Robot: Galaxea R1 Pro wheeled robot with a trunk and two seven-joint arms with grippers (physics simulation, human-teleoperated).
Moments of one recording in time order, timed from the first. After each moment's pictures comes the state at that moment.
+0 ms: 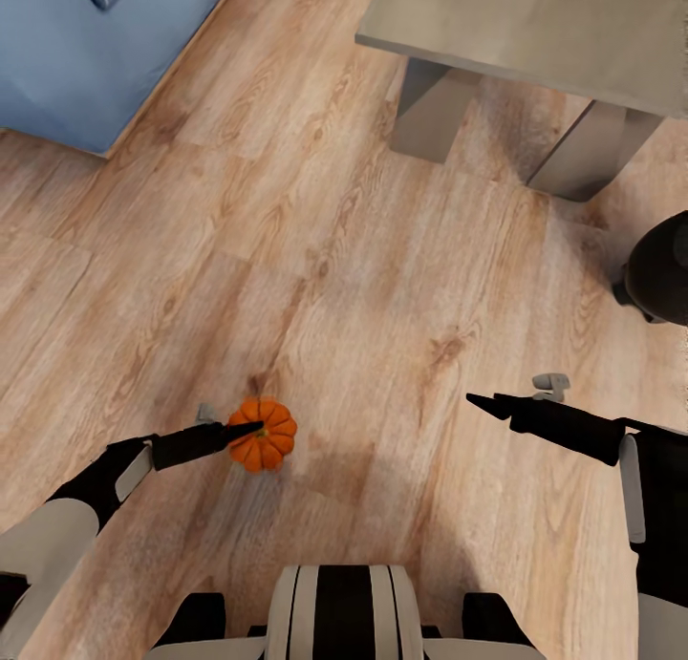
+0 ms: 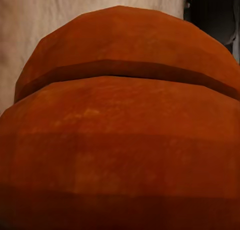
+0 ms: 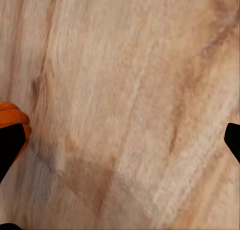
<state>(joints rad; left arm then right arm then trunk) -0.88 0.30 -0.21 -0.42 0.53 0.33 -1.24 -0.54 -0.15 -0.40 -1.62 0.04 0.98 1.04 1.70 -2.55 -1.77</state>
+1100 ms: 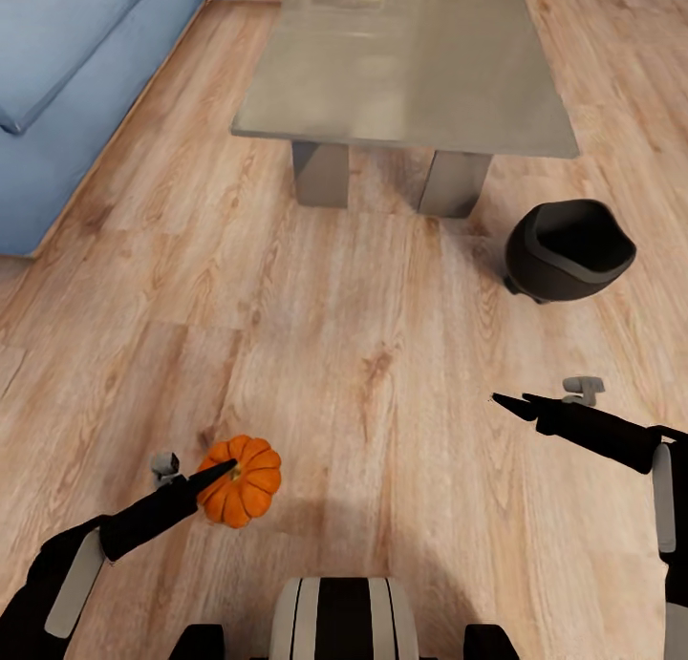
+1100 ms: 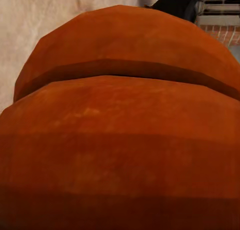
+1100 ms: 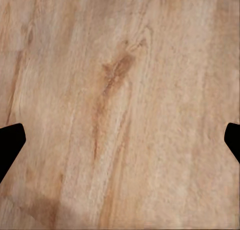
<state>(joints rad) -0.32 0.17 0.28 -1.17 0.55 0.80 -1.09 -0.52 -0.19 -0.48 -1.62 0.05 0.93 1.03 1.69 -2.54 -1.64</state>
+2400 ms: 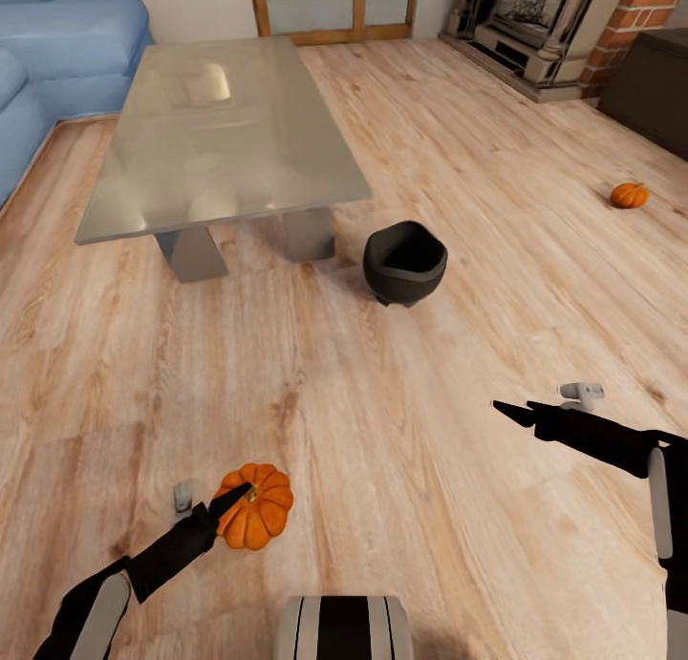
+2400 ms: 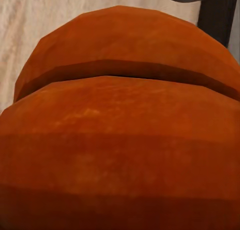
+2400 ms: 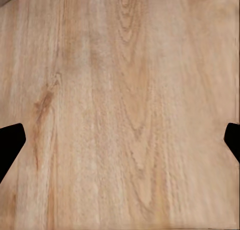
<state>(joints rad) -0.23 0.05 0.31 -1.14 0.66 0.73 -0.82 -0.50 -0.19 -0.46 -1.61 0.08 0.93 0.97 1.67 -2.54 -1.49</state>
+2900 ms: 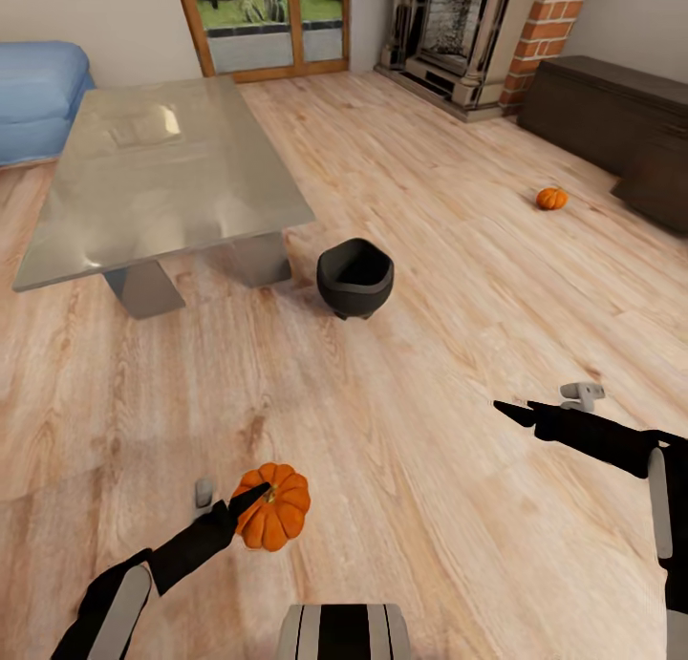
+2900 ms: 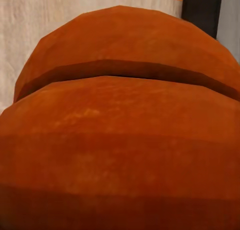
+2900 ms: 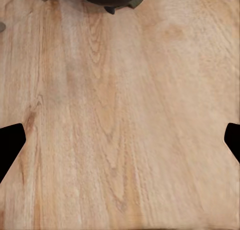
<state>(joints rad) -0.25 0.04 0.23 -1.14 0.66 0.72 -0.79 -0.50 -0.19 -0.46 -1.61 0.08 0.93 0.96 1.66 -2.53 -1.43</state>
